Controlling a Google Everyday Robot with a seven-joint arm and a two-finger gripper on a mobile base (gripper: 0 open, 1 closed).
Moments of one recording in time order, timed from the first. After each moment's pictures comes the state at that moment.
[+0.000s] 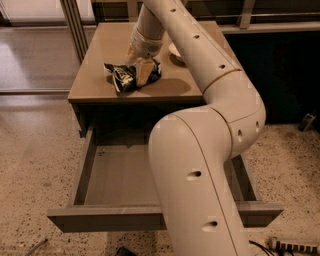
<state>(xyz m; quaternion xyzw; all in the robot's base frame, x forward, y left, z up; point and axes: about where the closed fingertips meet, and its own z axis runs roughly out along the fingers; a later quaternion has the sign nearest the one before) 0.767 0.061 0.843 -0.84 0.50 0.04 0.20</state>
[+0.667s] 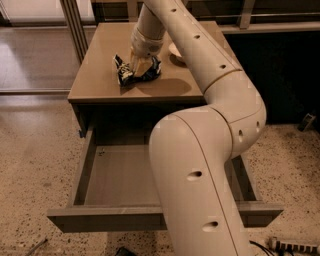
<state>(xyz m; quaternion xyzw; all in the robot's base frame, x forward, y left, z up) 0.767 0.061 0.843 -0.84 0.50 0.04 0.20</state>
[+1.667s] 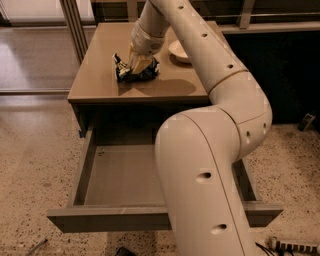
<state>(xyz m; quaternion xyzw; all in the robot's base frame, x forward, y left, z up) 0.763 0.065 0.859 -0.85 0.48 0.05 0.23</state>
